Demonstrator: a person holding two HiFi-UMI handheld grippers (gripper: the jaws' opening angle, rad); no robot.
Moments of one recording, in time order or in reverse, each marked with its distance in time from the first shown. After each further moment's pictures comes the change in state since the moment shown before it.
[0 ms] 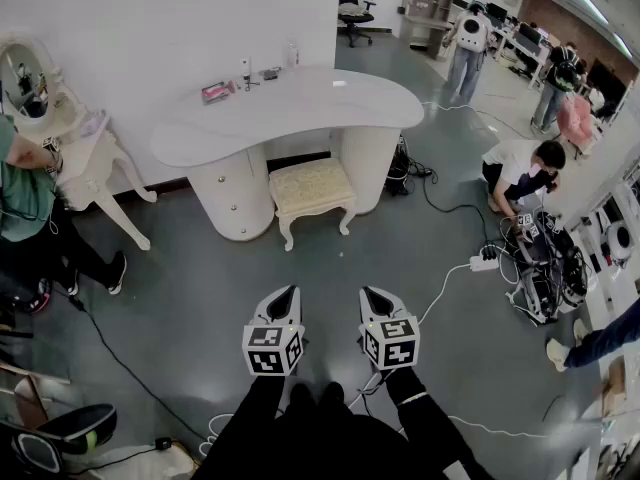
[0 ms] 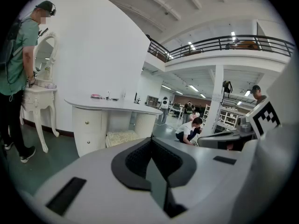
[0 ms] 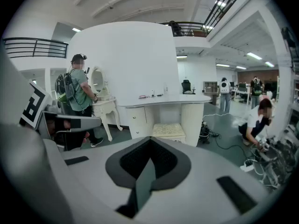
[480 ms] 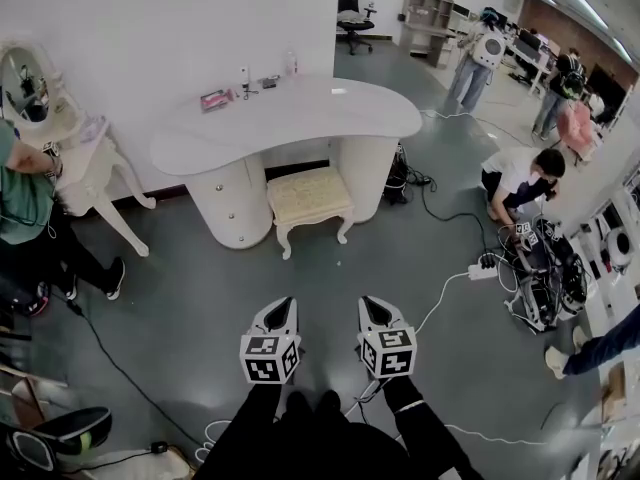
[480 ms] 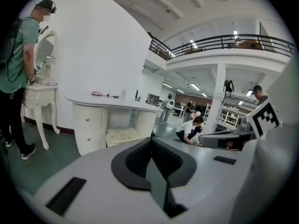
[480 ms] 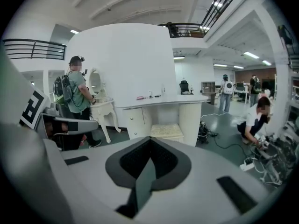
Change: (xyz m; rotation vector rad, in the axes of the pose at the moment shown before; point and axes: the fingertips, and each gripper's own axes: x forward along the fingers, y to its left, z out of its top) left arm 0.004 -0.002 -0.012 -0.014 0.030 0.013; right arm 0.000 -0.014 -0.006 0.025 -0.017 -0.015
